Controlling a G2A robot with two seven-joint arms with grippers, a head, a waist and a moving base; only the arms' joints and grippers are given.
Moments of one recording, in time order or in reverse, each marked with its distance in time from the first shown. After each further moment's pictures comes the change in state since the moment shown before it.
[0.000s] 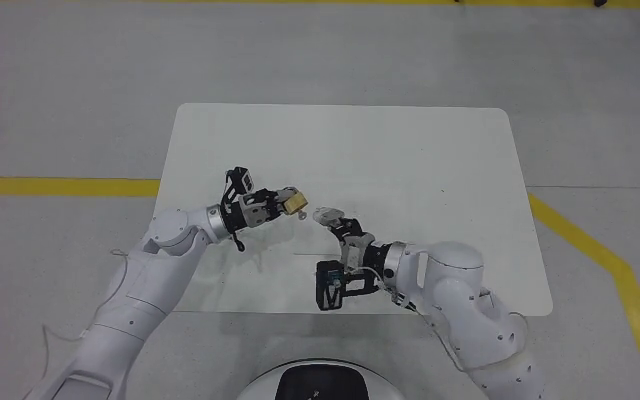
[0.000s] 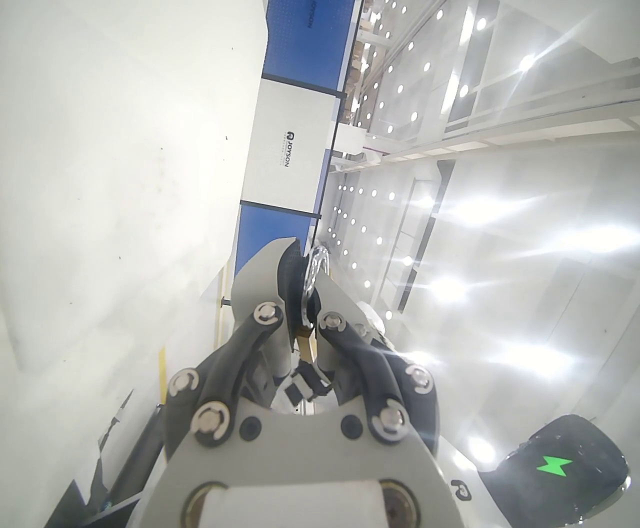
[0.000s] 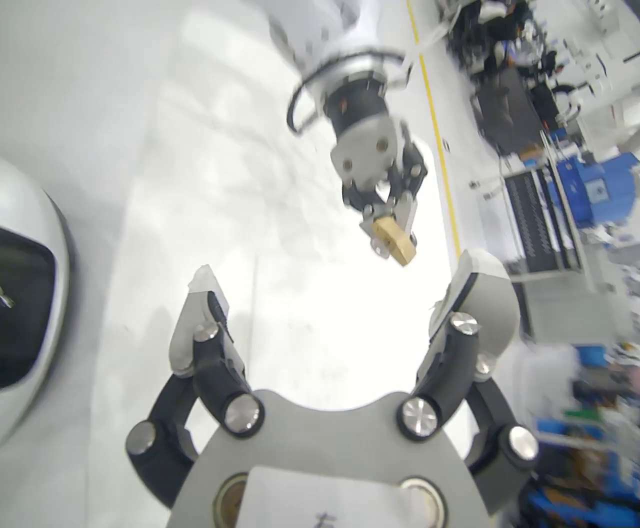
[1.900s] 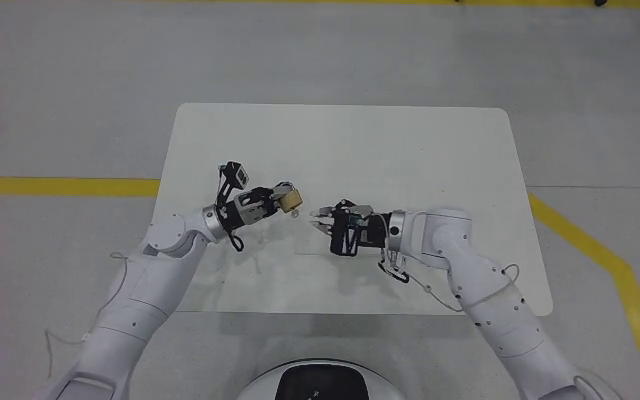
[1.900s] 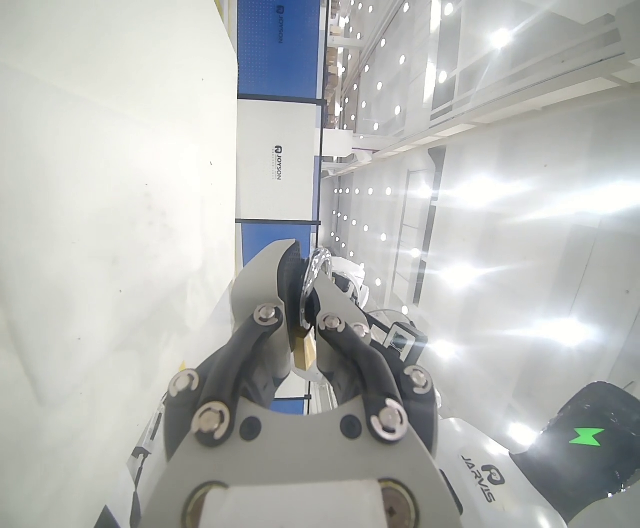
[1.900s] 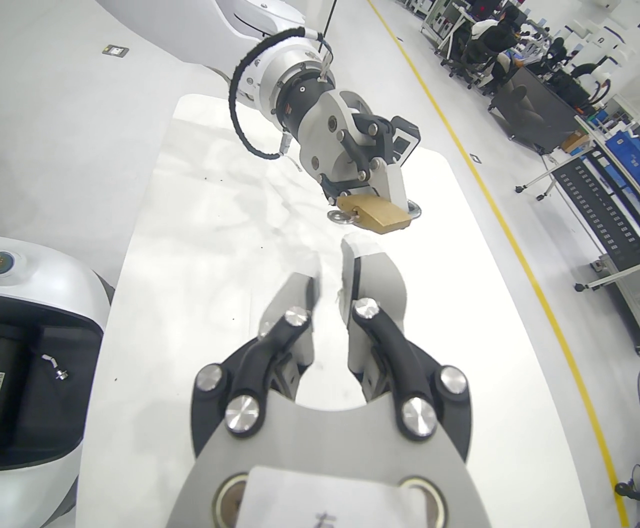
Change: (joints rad) left arm 0.022 -0.017 -0.043 0.006 0.036 -0.153 0.012; right arm 0.215 0.088 -0.140 0.302 0.292 0.138 -0.053
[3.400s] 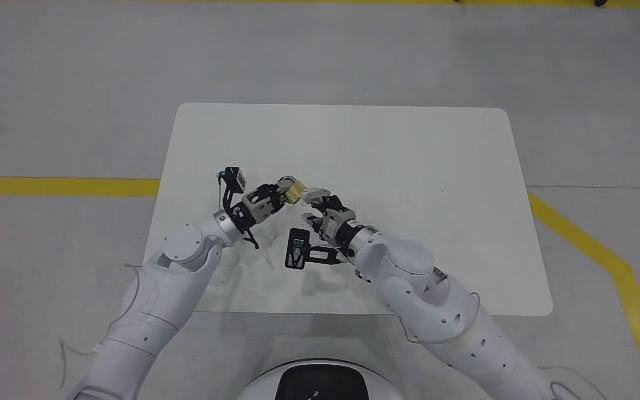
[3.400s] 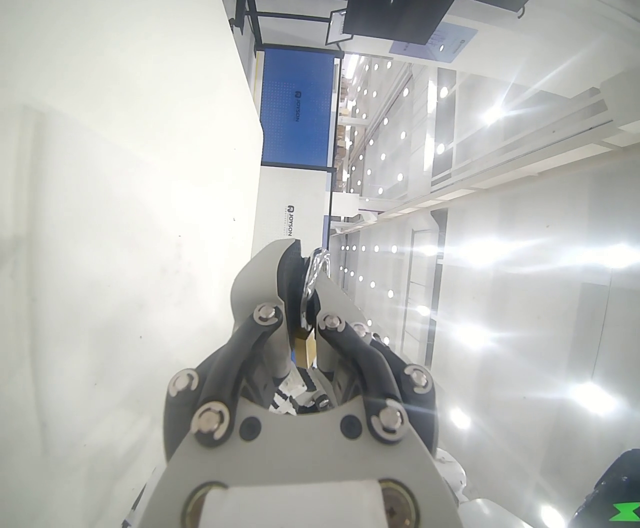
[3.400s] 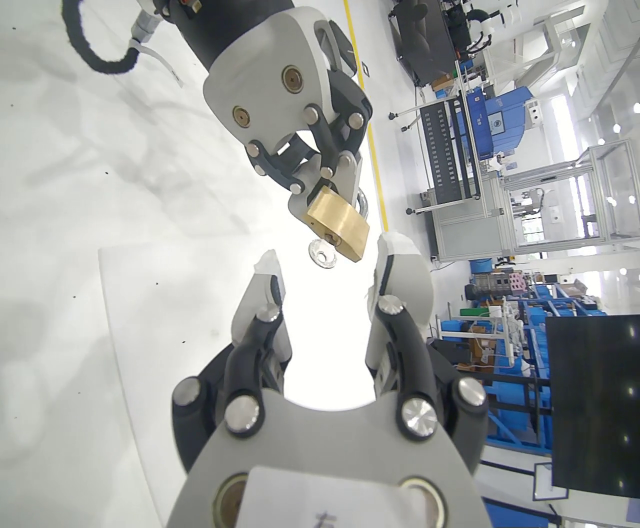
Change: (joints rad) left arm 0.072 -0.031 0.014 -0.098 0.086 0.045 0.307; right arm -0.019 -0.058 -0.247 -0.140 -0.575 0.453 0.324
